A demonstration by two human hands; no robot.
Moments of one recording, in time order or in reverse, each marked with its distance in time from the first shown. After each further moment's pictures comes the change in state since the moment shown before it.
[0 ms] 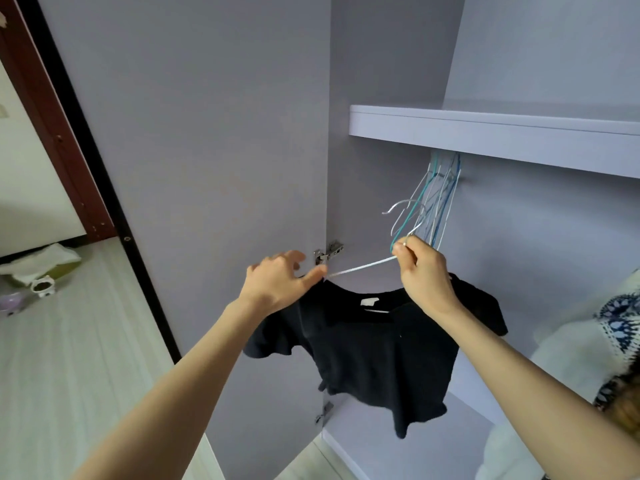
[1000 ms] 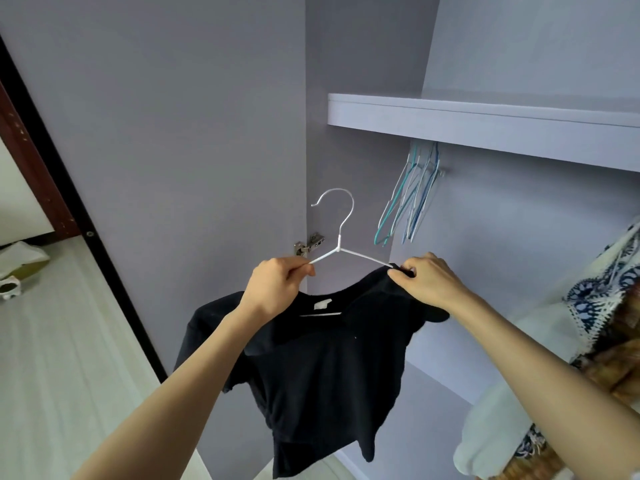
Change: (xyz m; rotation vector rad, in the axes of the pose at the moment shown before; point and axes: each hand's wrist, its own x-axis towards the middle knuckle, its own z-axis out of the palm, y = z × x) left_hand -0.006 0.013 0.028 -0.299 0.135 0.240; right_hand -0.003 0.034 -0.040 -0.515 -0.444 0.345
